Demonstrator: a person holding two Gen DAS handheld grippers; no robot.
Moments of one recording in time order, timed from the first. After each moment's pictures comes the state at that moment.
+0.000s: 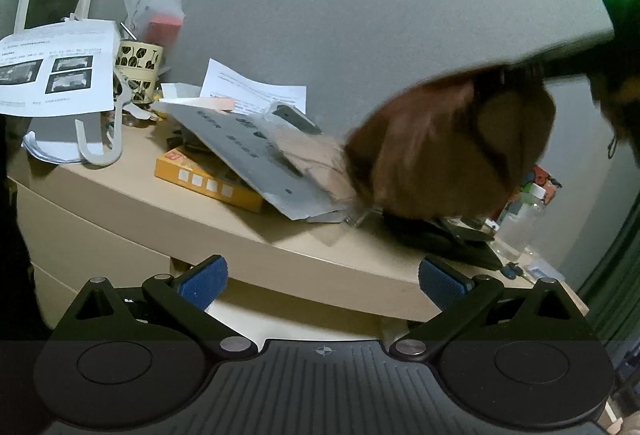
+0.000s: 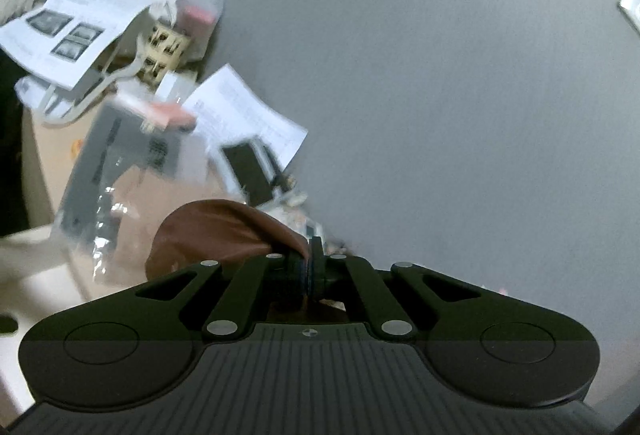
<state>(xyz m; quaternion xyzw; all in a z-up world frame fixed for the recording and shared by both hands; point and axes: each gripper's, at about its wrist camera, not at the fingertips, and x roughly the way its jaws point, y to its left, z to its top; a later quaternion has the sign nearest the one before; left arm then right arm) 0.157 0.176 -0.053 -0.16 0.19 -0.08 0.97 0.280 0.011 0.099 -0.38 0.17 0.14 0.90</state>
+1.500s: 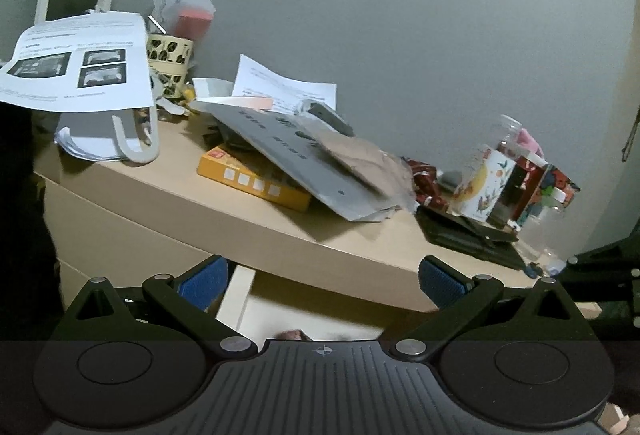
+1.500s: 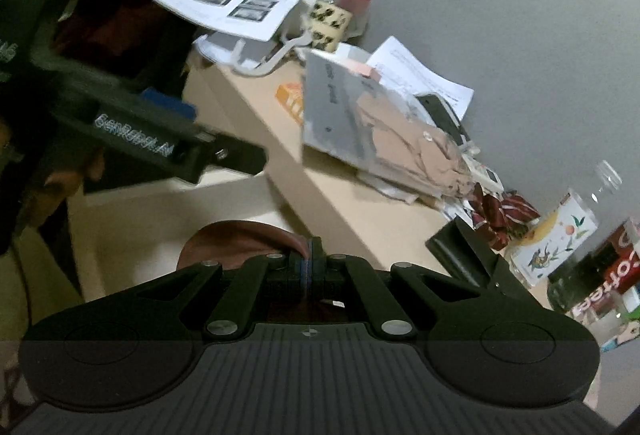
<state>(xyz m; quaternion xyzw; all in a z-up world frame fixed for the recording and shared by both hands) 0.158 0.212 -0.056 -0.17 0.21 -0.06 0.96 0.180 0.025 -0.019 -0.31 0.23 0.30 0.87</state>
